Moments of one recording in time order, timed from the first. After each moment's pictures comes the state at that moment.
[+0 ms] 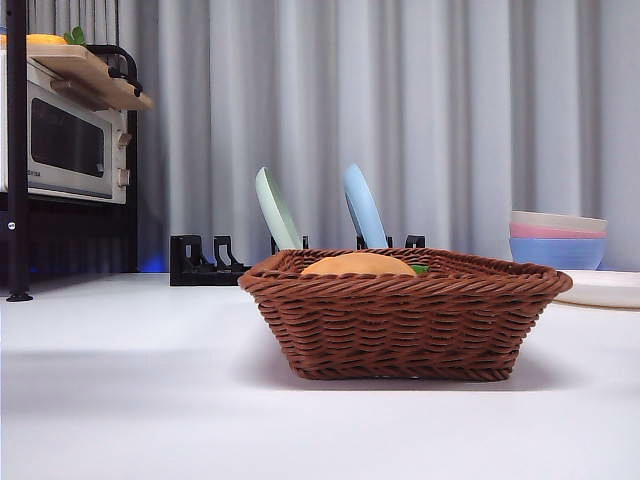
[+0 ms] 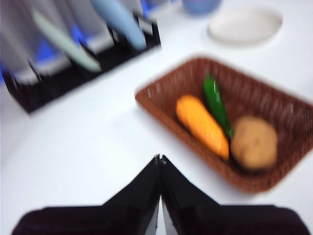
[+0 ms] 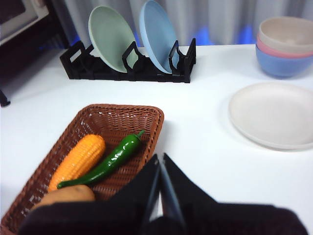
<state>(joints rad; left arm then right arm) -0.75 0.72 0.82 -0.56 -0.23 0.06 0.26 0.49 0.77 -0.59 -0.05 0.10</state>
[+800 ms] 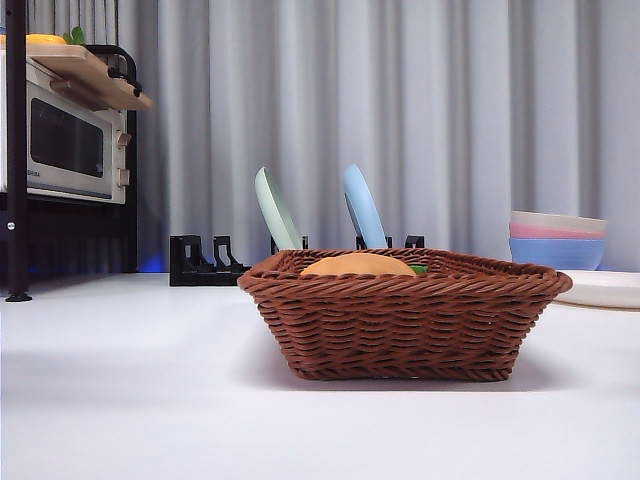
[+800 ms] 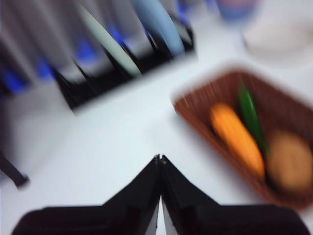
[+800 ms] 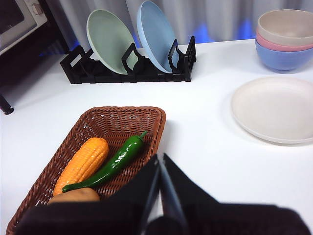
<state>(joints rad) -0.58 0.57 0.79 -0.50 -0.20 0.07 0.26 0.49 0.77 -0.59 -0.05 0.13</state>
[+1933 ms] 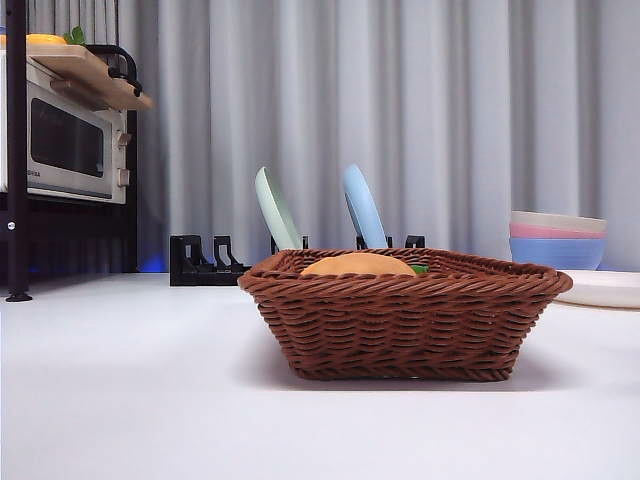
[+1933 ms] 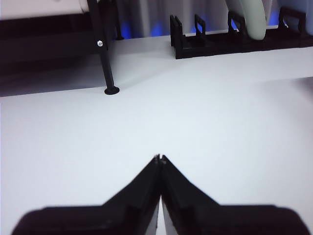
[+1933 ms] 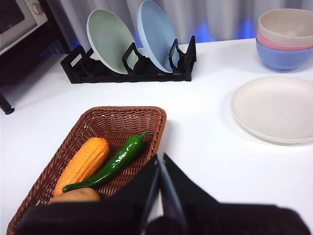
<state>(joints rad) 0.06 0.02 0.03 -0.22 0.06 0.07 0.26 0.49 0.77 -0.59 -0.05 0.13</state>
